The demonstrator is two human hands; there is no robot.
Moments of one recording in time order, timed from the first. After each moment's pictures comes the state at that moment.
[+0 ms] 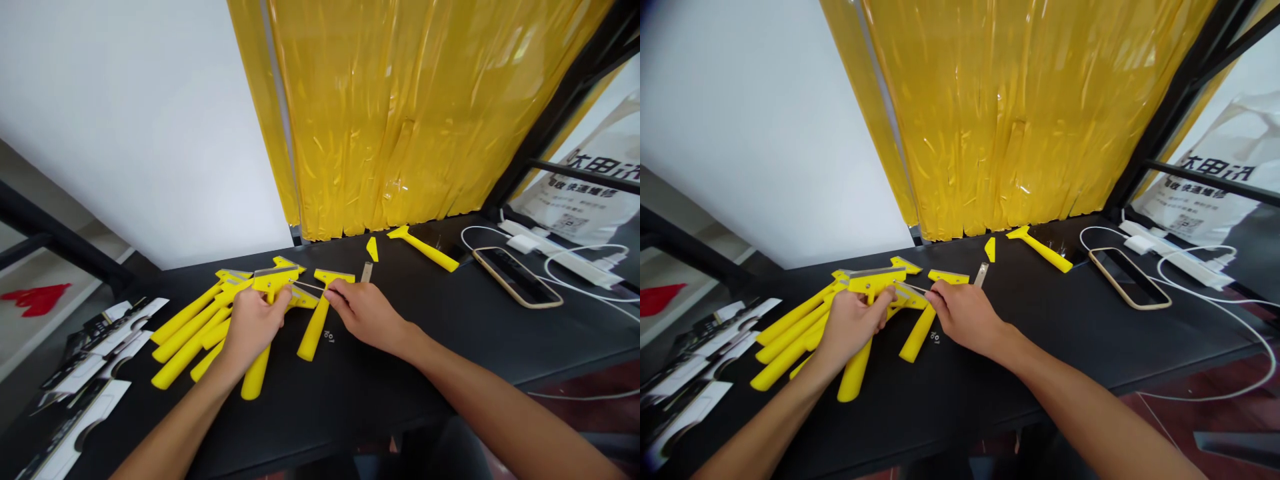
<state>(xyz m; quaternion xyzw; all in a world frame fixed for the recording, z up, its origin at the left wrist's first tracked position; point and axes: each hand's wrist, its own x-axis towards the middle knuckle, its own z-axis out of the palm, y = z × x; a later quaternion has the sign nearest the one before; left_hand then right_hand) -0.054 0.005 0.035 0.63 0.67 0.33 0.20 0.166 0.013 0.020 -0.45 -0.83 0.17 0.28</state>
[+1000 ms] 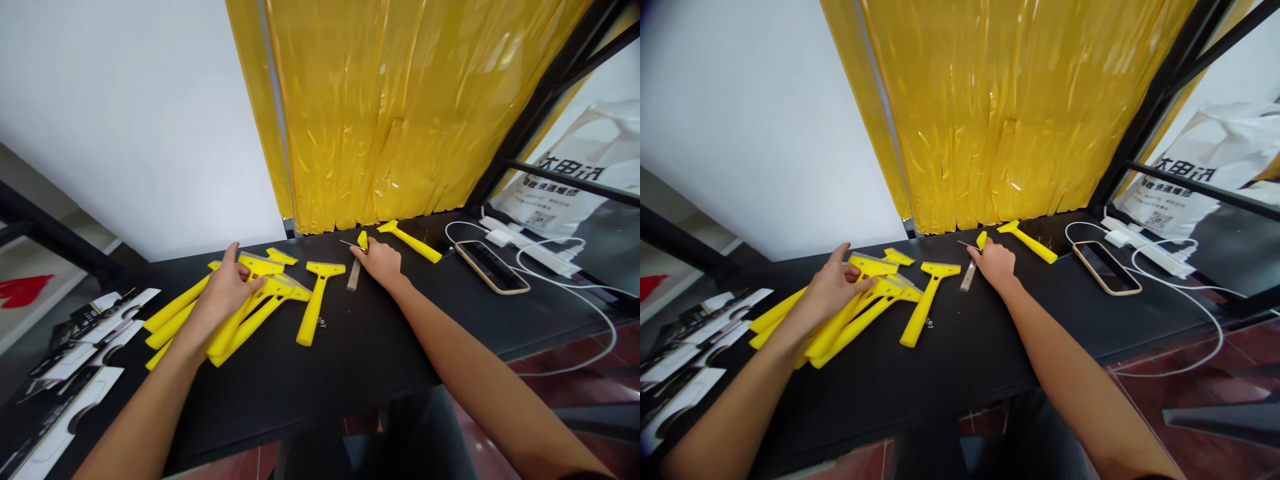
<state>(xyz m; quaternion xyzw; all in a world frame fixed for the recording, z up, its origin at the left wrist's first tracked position) -0.111 0.051 0.030 0.64 0.71 0.25 0.16 0.224 0.106 -0.026 -0.75 -0.64 0.02 0.16</state>
